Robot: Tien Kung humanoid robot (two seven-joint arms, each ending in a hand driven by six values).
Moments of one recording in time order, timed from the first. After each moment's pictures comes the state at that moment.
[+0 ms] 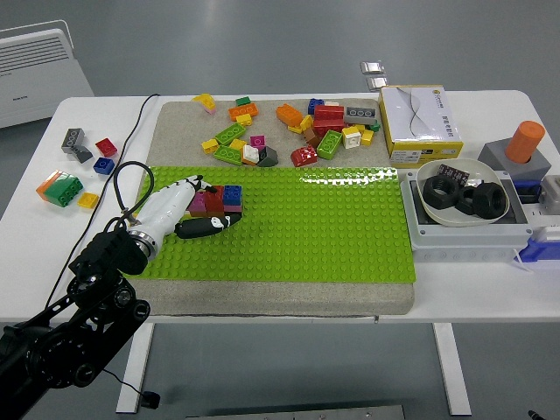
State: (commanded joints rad) left arm -0.41 0.17 -0.92 -1.24 2.03 0.06 0.29; right arm 0.13 -0.08 1.82 0.18 -1.97 -0.06 -0.21
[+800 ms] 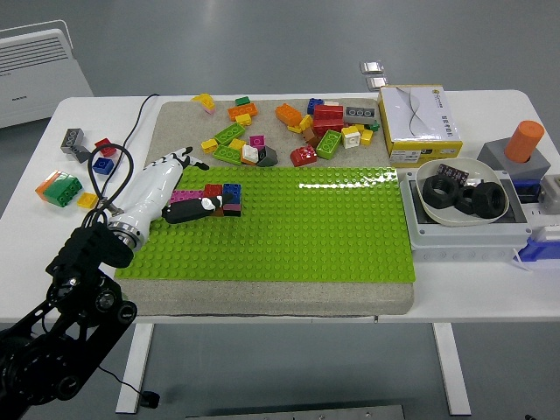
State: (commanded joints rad) left arm -0.29 0.21 -1.07 -1.48 2.04 0.13 0.24; right arm 0.12 -0.06 1.80 0.18 -1.94 -0.05 -0.21
